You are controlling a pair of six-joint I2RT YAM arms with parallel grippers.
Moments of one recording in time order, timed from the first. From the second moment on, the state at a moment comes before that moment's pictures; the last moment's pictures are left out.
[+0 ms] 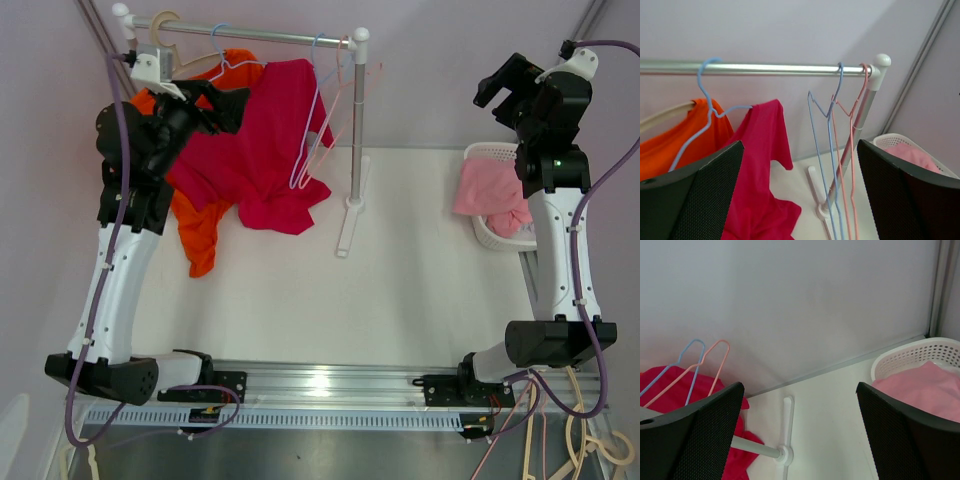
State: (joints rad) left arm -0.18 1.29 1.64 -0.13 0.25 -0.22; right arm -0.02 1.48 1.86 -0.44 0.09 0.41
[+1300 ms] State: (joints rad) left arm 0.05 1.93 2.14 -0.10 0.55 -0.24; right arm 0.09 1.48 1.80 -0.43 0.09 0.36
